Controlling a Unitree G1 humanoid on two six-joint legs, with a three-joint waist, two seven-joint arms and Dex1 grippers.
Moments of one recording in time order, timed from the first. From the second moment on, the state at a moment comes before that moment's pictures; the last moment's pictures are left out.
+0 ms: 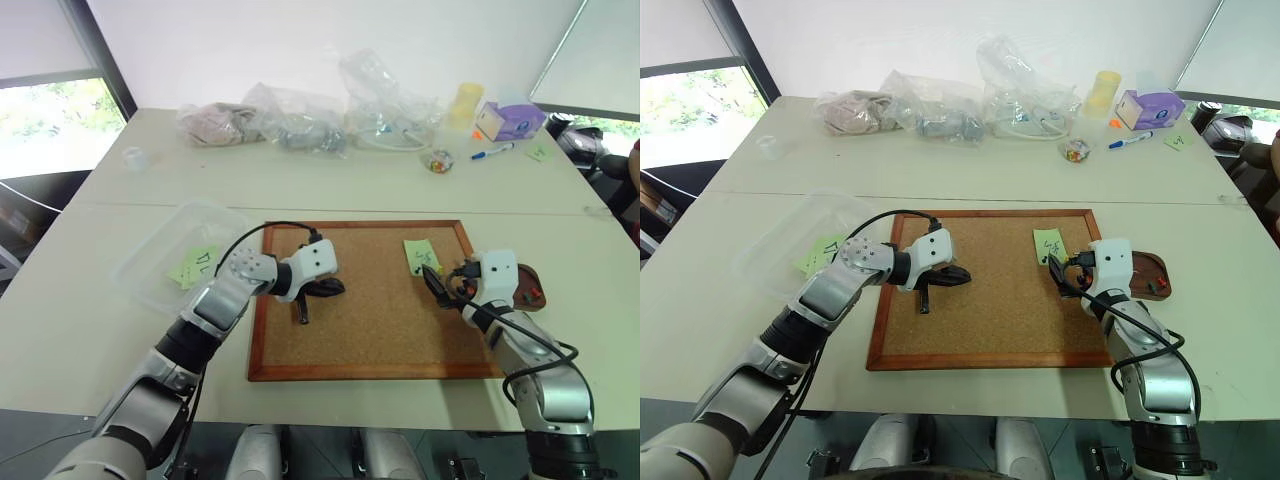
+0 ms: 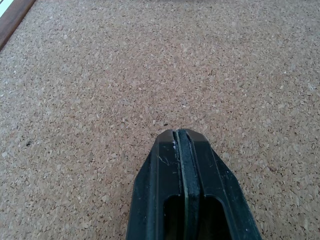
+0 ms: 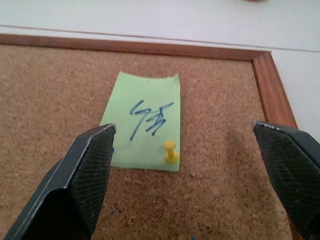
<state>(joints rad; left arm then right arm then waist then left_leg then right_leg) -0.62 0.39 -0.44 0.10 -0.02 0.43 -1.00 -0.04 -0.36 -0.18 -0.26 0.28 0.50 0.23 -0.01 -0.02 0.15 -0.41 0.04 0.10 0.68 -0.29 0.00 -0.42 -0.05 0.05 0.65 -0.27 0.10</state>
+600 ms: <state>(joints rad) -0.62 0.39 -0.44 0.10 -0.01 0.42 -1.00 -0.04 -0.36 -0.17 -0.22 0.29 0.51 0.27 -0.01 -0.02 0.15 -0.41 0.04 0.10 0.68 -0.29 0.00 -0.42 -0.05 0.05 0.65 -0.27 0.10</state>
